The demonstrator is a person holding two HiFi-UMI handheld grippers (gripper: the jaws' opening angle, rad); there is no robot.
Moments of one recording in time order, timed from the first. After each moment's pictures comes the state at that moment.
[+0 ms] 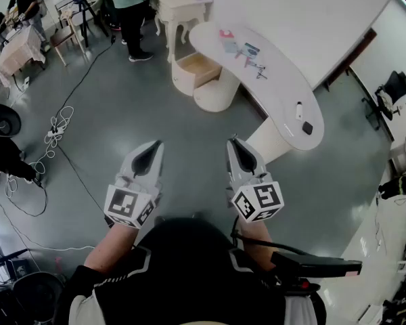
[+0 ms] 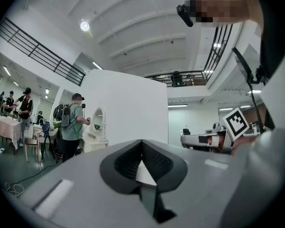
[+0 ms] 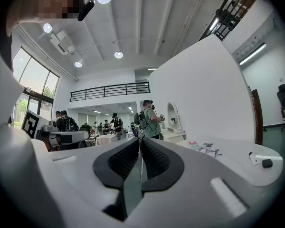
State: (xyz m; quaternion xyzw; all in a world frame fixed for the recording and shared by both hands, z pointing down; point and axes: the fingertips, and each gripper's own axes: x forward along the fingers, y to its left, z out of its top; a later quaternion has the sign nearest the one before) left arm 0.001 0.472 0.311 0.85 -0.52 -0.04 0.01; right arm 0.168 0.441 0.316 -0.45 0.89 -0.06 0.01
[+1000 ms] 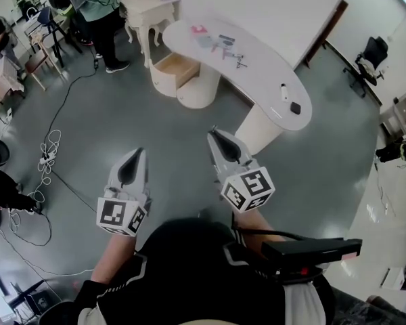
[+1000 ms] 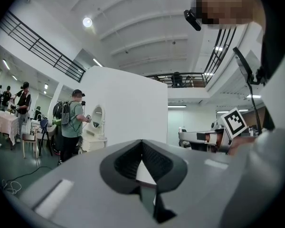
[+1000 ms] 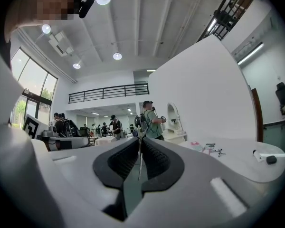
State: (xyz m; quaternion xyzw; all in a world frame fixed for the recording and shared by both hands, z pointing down) left arm -0.036 0.466 0.317 0.86 -0.51 -0.04 0.03; right arm 0.130 0.434 0.310 -0.45 0.89 -0.06 0.02
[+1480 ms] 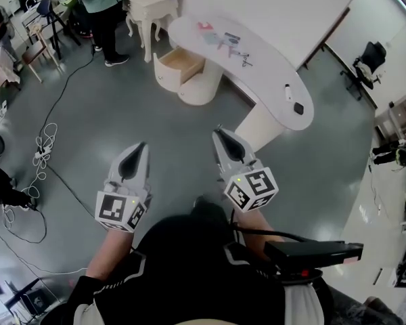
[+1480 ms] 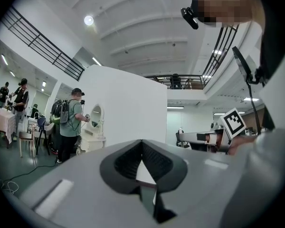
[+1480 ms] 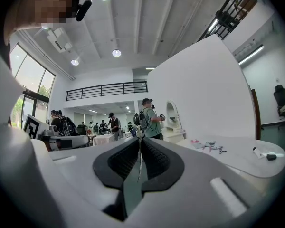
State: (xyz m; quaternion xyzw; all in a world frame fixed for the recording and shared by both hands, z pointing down) left arm -0.079 0.461 0.329 0.87 -0.50 -0.05 0.03; right arm 0.091 0.434 0.322 -0.47 0.88 -0.06 0.01
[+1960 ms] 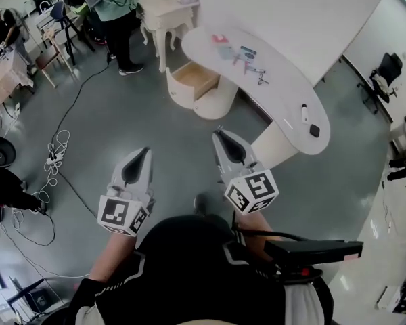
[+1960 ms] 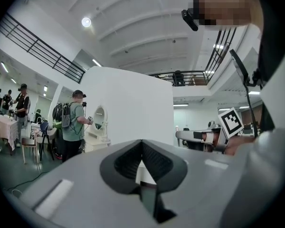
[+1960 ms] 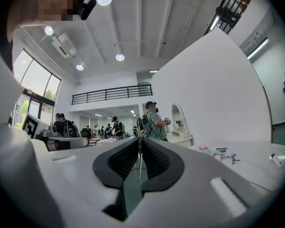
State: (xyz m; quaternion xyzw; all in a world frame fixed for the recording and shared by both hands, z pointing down) left arm -0.082 0.378 0.319 0.85 -0.52 -0.04 0.02; right arm 0.078 0.336 0.310 -0.43 0.90 -0.05 0.03
